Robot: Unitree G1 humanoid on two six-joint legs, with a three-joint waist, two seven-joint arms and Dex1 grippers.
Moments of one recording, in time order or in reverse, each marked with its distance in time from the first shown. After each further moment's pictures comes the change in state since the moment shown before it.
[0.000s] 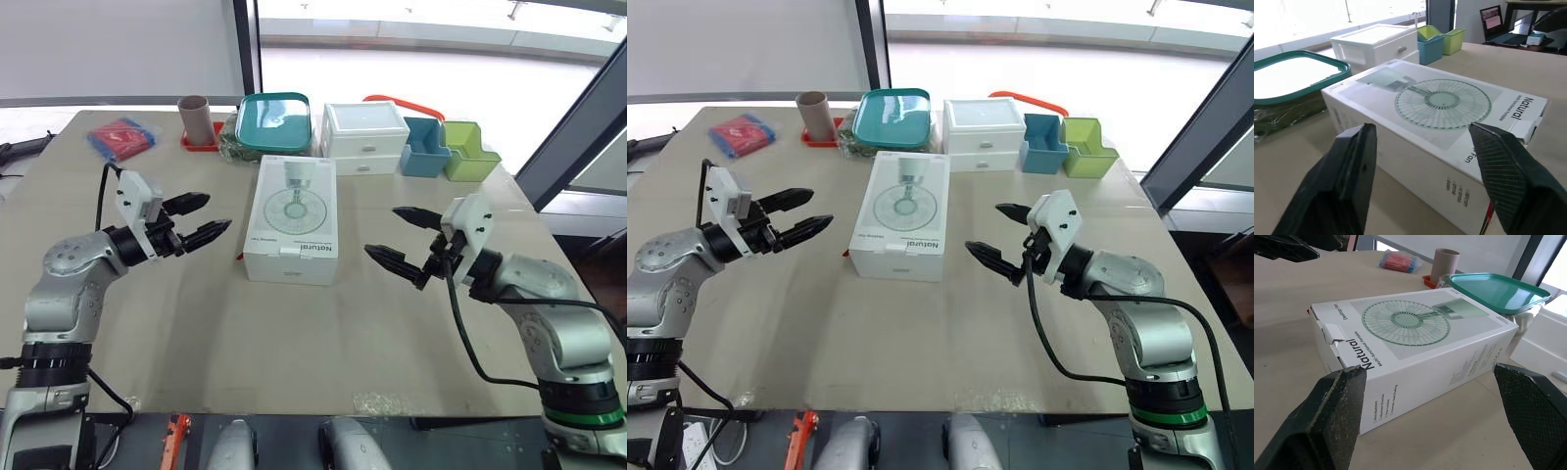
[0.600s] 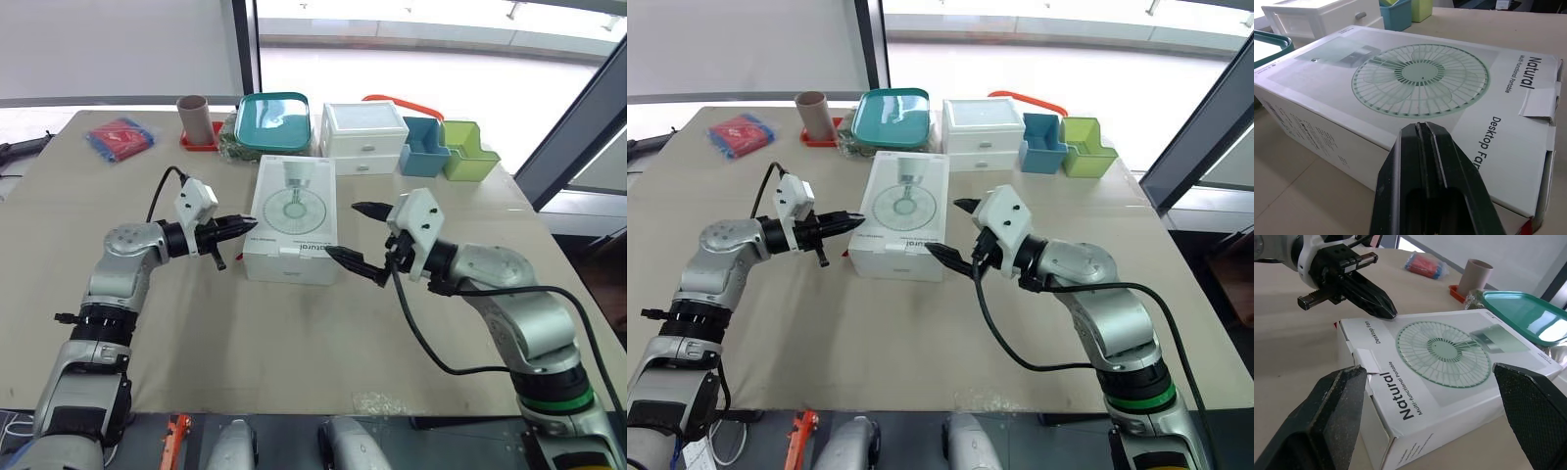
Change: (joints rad) left arm -0.197 -0.101 -0.175 0.353 0.183 -0.194 -0.109; right arm -0.136 0.037 0.229 -0.110 -0.106 0.087 -0.104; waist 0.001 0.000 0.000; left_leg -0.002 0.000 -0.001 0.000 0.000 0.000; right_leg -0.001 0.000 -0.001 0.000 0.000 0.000
